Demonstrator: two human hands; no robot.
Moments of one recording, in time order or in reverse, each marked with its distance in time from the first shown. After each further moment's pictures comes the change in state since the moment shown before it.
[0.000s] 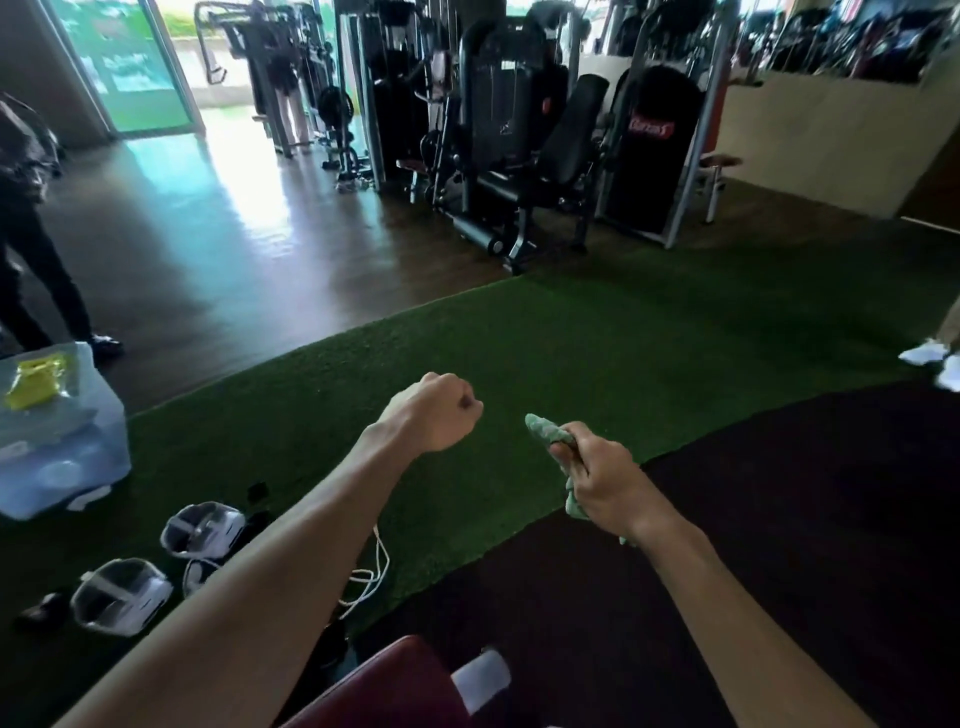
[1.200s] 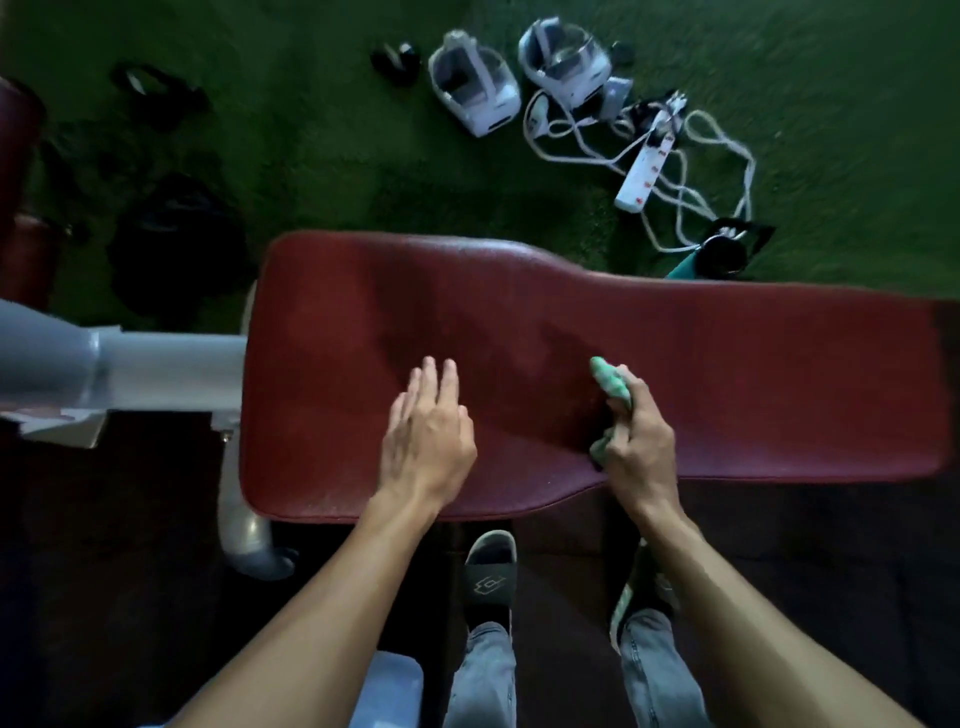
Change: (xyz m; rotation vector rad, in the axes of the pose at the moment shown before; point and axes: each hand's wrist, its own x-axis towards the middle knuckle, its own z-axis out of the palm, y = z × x) left_hand -0.604 -0.598 0.415 -0.149 0.082 -0.823; right_hand -0.303 0.009 0.798 0.065 -0.307 0.045
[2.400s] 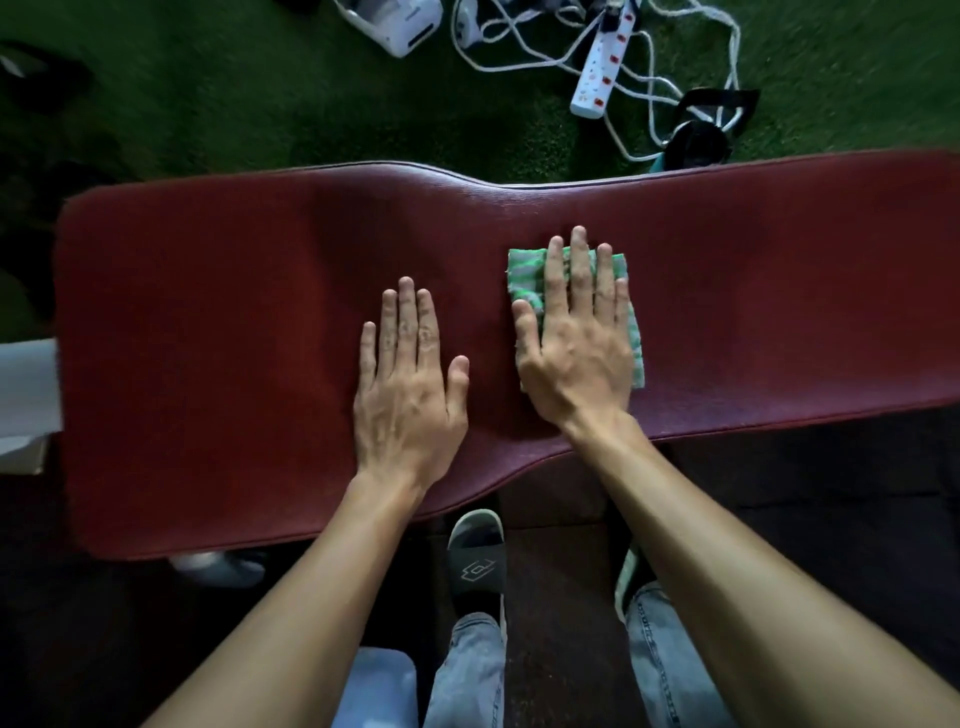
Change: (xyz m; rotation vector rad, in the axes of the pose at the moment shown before) left_hand 0.046 0.041 0.117 0.252 0.313 0.205; right_hand 0.078 0.059 0.036 -0.587 0.105 -0.240
